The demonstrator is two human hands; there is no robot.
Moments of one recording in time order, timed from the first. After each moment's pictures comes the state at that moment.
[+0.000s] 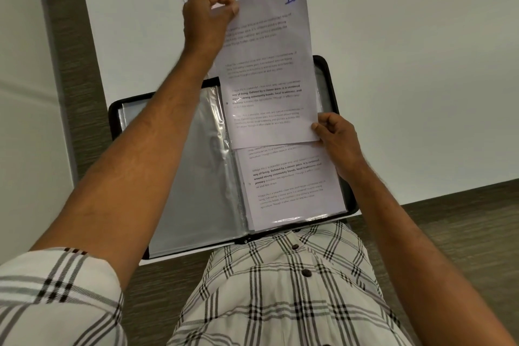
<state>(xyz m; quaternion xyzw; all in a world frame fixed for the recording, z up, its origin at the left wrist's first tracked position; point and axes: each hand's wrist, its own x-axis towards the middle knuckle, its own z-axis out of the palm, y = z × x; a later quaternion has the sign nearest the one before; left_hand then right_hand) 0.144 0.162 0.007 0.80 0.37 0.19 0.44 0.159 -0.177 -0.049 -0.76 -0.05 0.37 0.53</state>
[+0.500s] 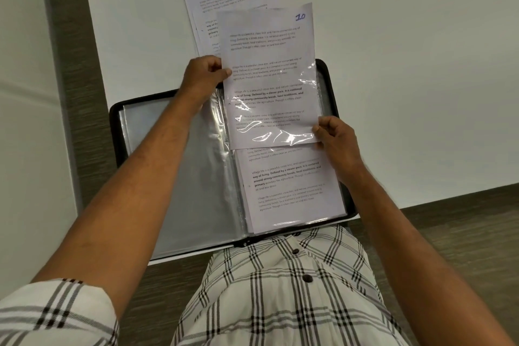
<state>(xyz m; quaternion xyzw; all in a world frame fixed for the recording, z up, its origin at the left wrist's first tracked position) 0.081 0.151 -0.043 0.72 0.41 0.03 0.56 0.158 -0.177 -0.052 -0.77 -0.04 0.35 0.53</state>
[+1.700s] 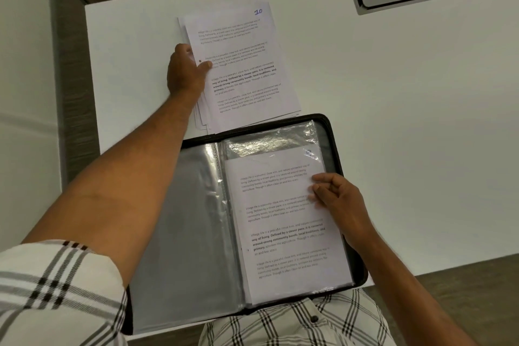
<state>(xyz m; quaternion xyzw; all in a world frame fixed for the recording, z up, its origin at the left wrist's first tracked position) 0.178 0.260 -0.070 0.80 0.51 0.10 0.30 0.171 -0.174 -0.052 -0.76 0.00 0.41 0.51</state>
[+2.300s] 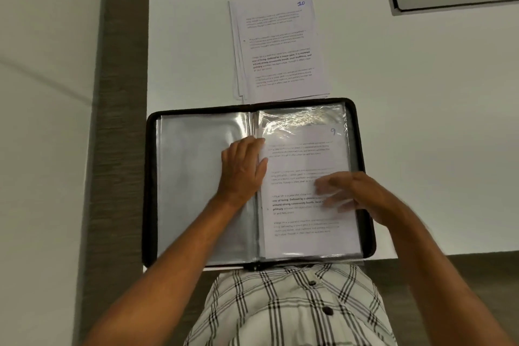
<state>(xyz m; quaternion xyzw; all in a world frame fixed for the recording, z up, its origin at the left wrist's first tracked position) -0.031 0.031 -0.076 0.92 0.30 0.11 0.22 0.163 -0.179 -0.001 -0.72 -0.11 0.60 0.33</state>
